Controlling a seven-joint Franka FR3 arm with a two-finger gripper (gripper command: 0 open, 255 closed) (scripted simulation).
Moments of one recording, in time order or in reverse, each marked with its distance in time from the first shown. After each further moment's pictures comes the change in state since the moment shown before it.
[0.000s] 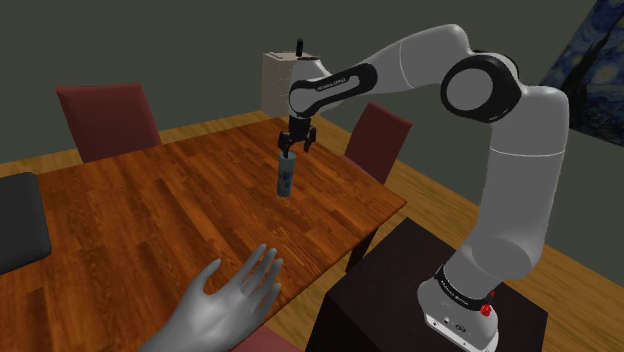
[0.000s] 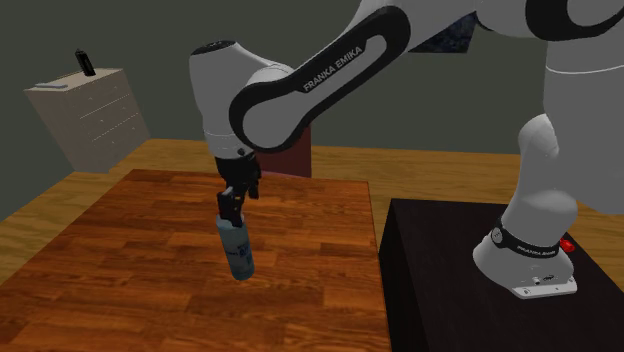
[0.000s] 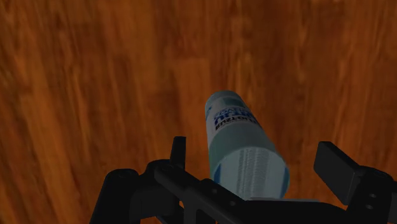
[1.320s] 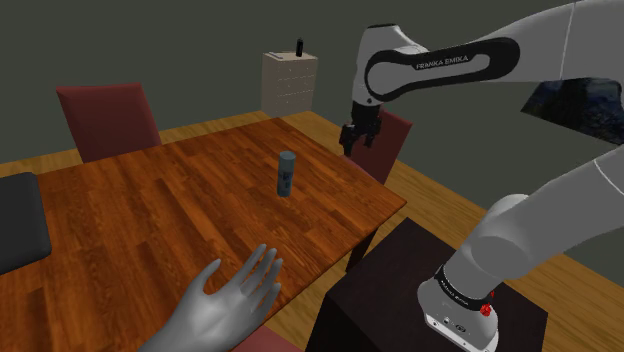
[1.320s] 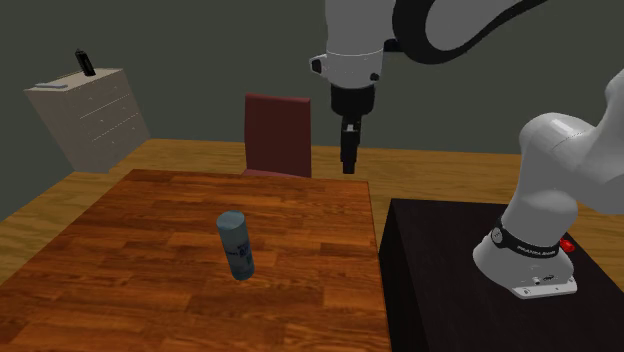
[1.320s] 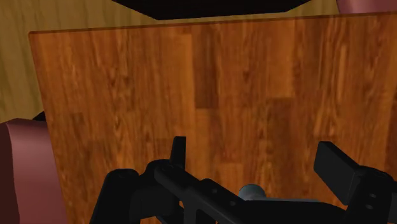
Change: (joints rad) arm -0.022 -0.752 -0.021 -0.589 -0.033 -0.221 -0.064
